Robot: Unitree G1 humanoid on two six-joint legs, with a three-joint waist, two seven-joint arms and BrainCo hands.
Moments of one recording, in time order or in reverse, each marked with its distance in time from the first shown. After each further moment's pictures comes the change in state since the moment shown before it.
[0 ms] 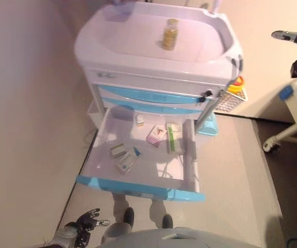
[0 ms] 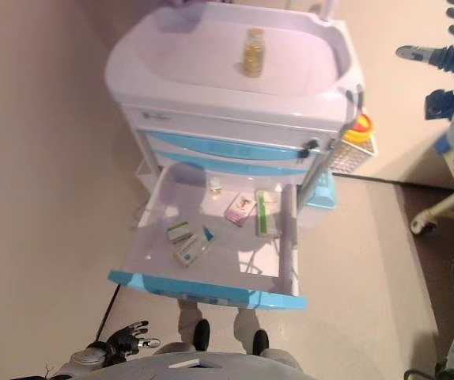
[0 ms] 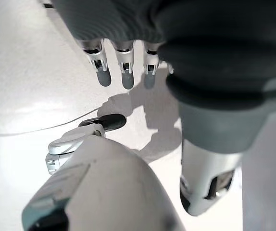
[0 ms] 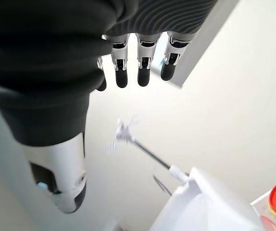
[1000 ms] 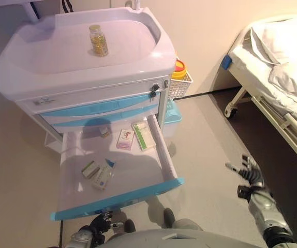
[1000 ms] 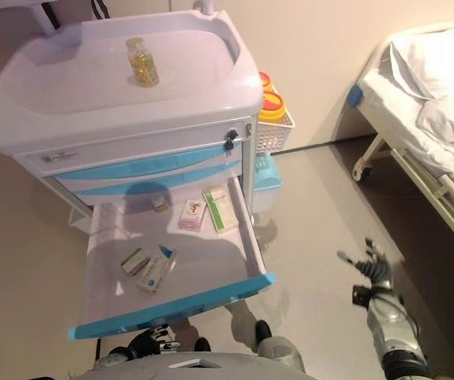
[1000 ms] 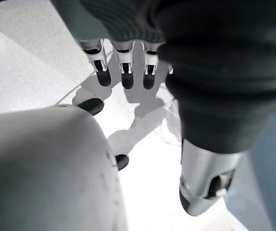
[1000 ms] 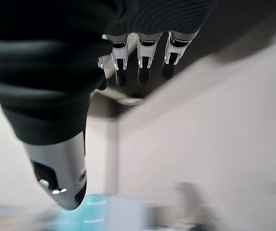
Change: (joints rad) left arm -0.006 -0.099 0.002 -0.002 -0.022 -0.070 0.063; right arm 0.779 0.552 -0.057 0.511 -0.206 -0.044 0.013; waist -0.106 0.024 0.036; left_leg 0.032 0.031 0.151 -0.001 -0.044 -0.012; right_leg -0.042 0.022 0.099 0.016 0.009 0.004
